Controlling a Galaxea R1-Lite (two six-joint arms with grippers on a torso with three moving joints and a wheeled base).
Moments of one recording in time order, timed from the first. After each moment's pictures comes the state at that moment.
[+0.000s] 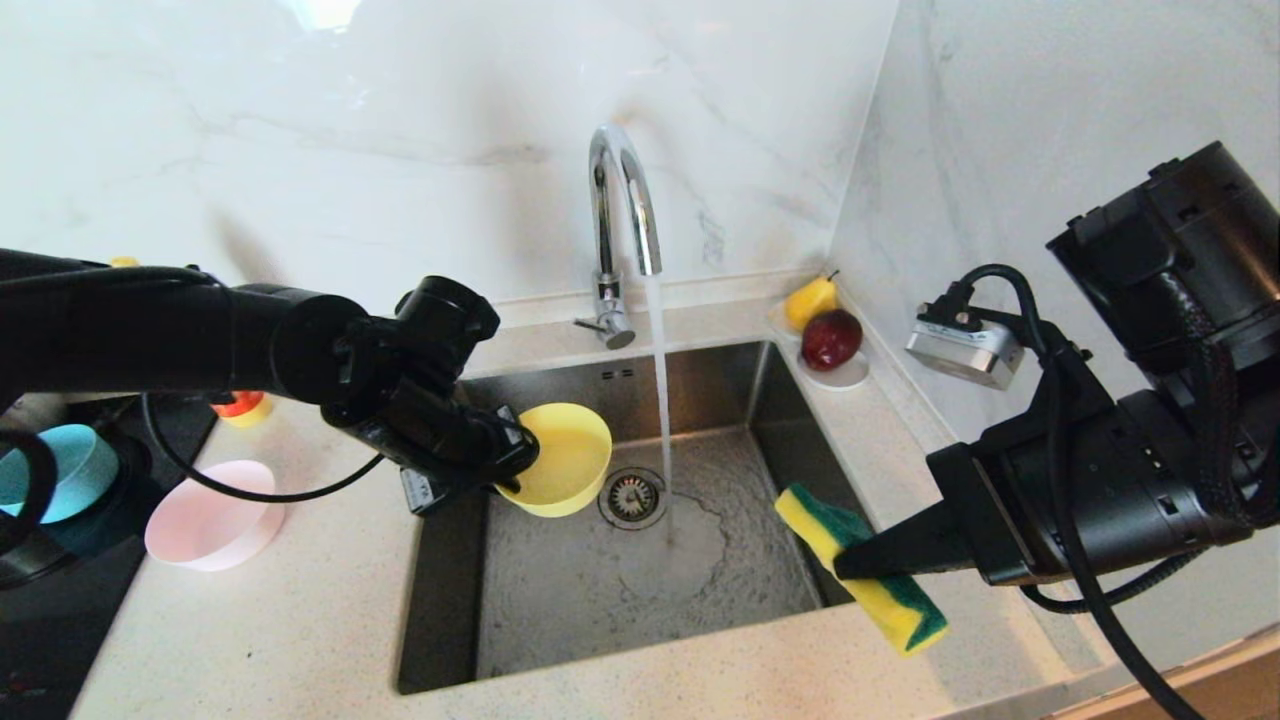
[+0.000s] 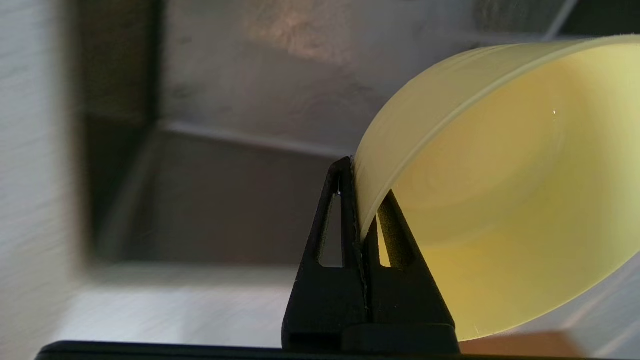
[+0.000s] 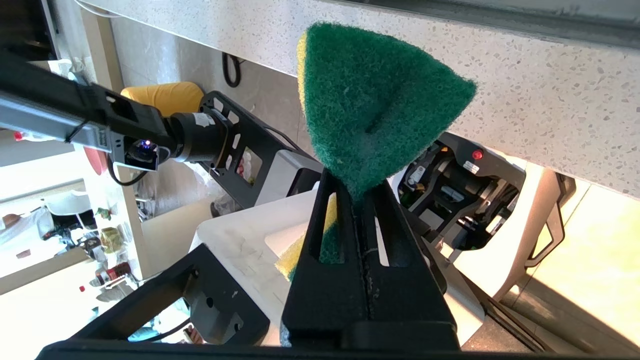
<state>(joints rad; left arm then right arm) -0.35 1.98 -1.49 0.50 -0.03 -0.83 0.69 1.53 -1.37 0.63 0.39 0.51</state>
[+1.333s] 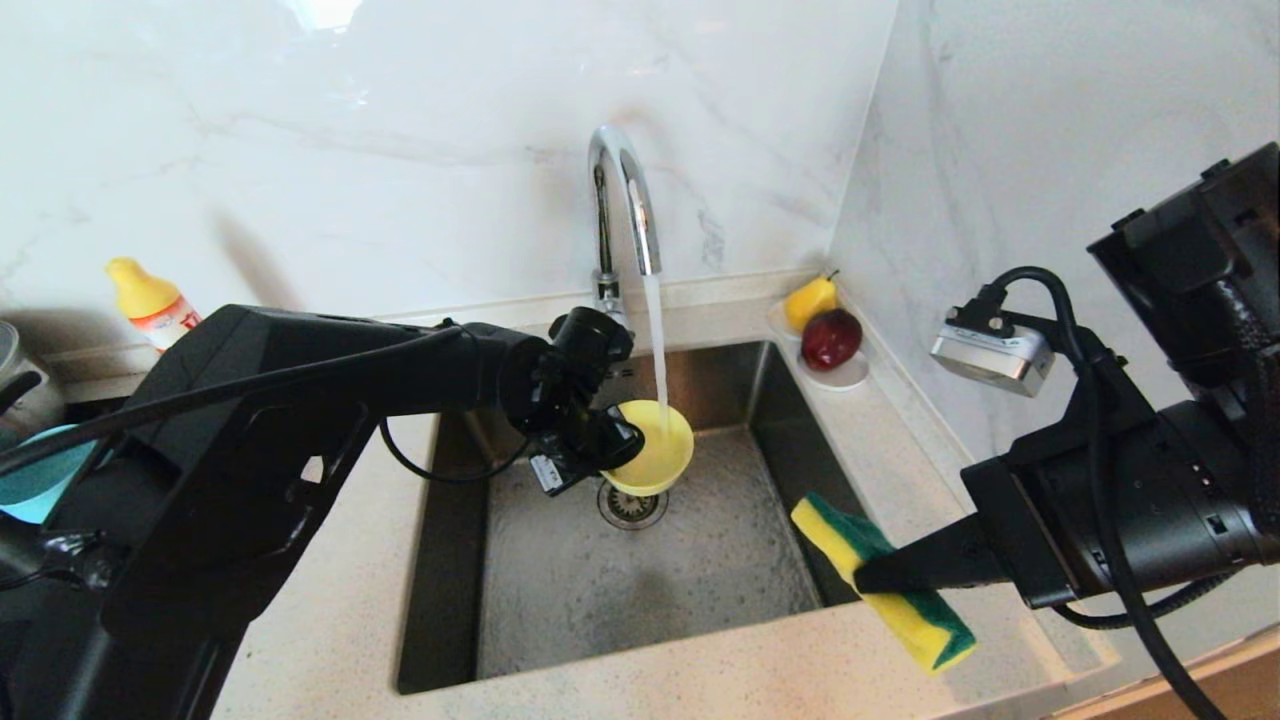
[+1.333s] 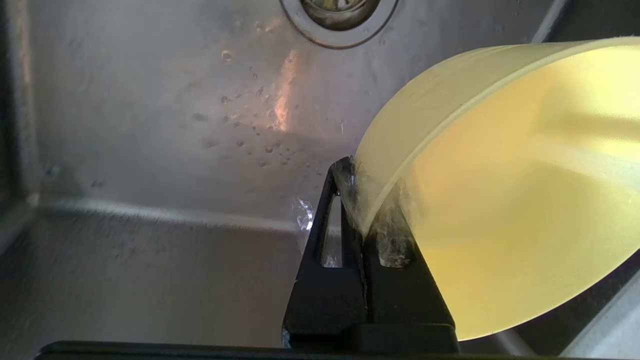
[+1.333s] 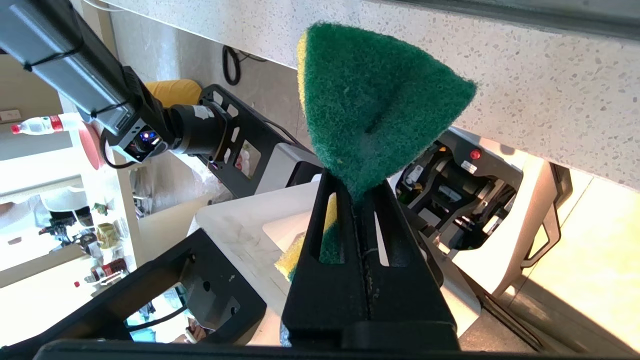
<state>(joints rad) -0.49 2.36 -1.91 0.49 0.10 -0.92 0.69 1.48 -1.33 0.62 0.39 0.50</state>
